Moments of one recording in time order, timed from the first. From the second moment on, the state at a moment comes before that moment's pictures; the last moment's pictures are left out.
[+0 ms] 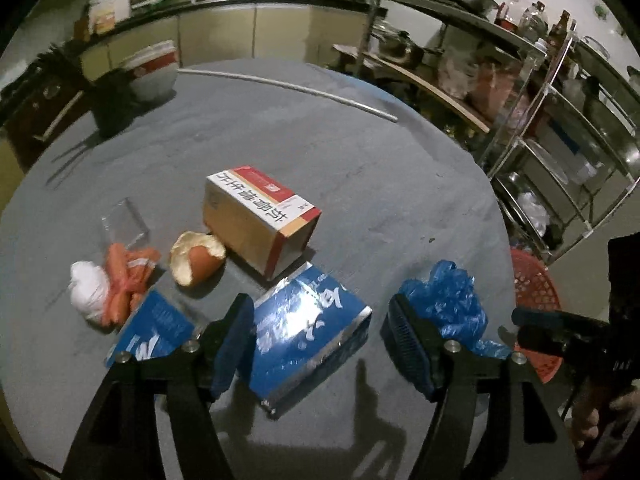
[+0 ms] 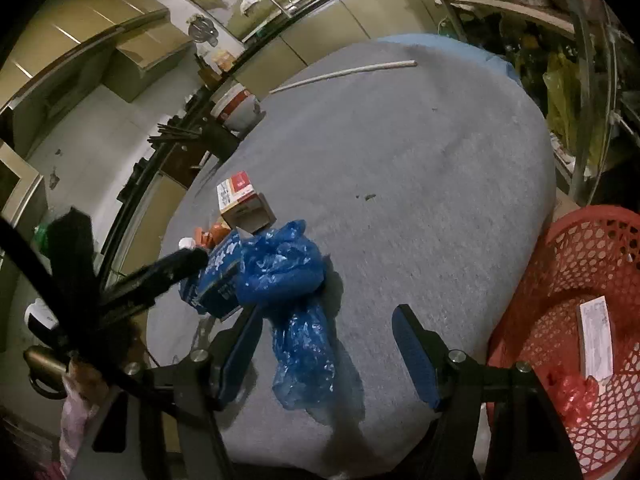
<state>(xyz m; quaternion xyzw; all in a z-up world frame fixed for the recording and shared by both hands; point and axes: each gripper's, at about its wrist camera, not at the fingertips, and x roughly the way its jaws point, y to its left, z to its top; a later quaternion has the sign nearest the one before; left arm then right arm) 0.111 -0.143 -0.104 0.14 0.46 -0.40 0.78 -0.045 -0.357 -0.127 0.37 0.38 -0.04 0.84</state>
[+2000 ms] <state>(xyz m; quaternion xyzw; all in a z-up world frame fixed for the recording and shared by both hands) 0.072 -0.127 -0.132 0.16 0.50 -0.41 0.74 0.019 -0.331 -0.140 0.35 0.41 0.01 0.84</state>
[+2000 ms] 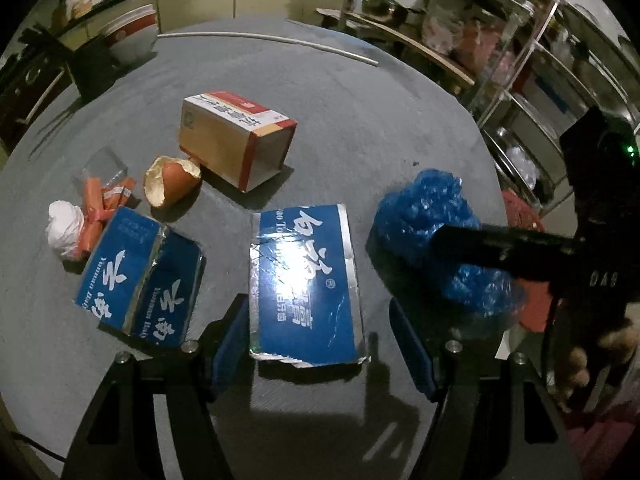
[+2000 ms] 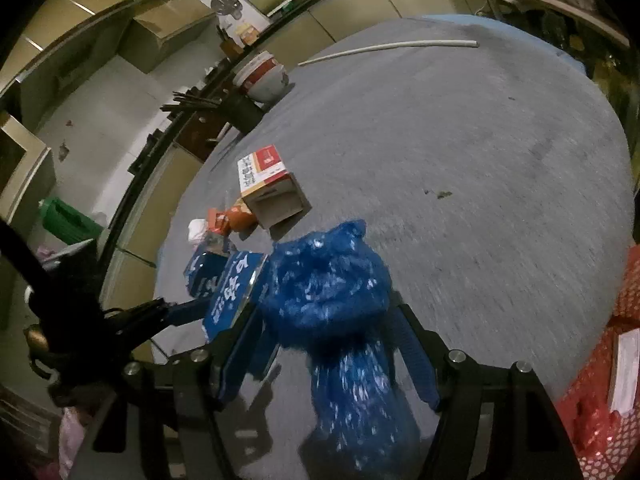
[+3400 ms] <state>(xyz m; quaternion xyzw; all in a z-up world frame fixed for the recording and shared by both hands) 0.038 -0.106 -0.095 0.16 0.43 -0.26 0.85 -0.019 -0.330 -0.118 0.35 0.36 0.02 0.87</state>
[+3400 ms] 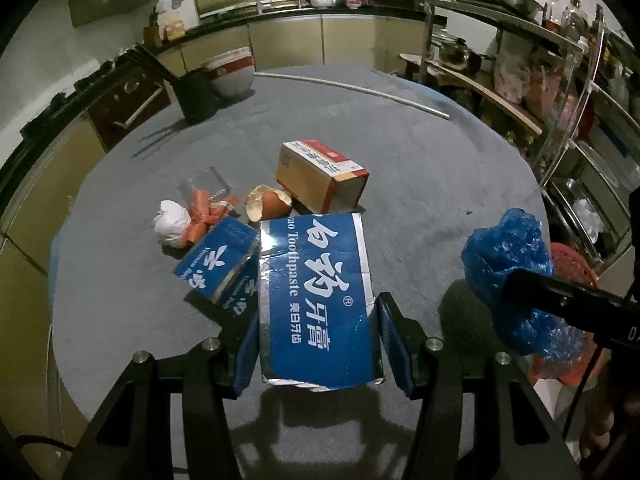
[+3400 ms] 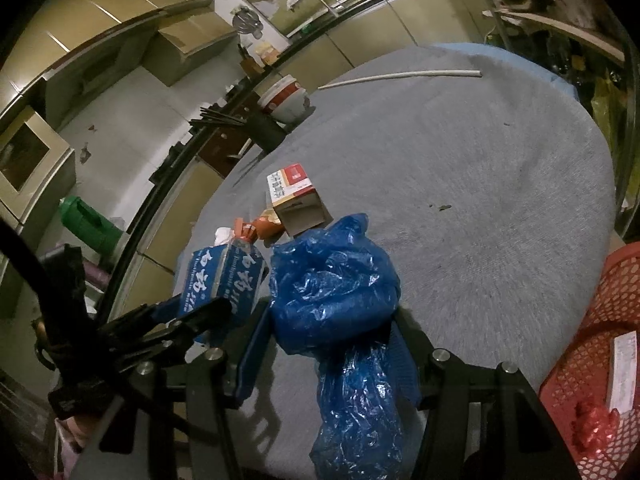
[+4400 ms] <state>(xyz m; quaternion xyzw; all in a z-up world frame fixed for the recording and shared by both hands) 0.039 -0.051 -0.144 0.08 0.55 -0.23 0.80 -0.015 -0.298 -0.143 0.34 0.43 0.04 0.84</state>
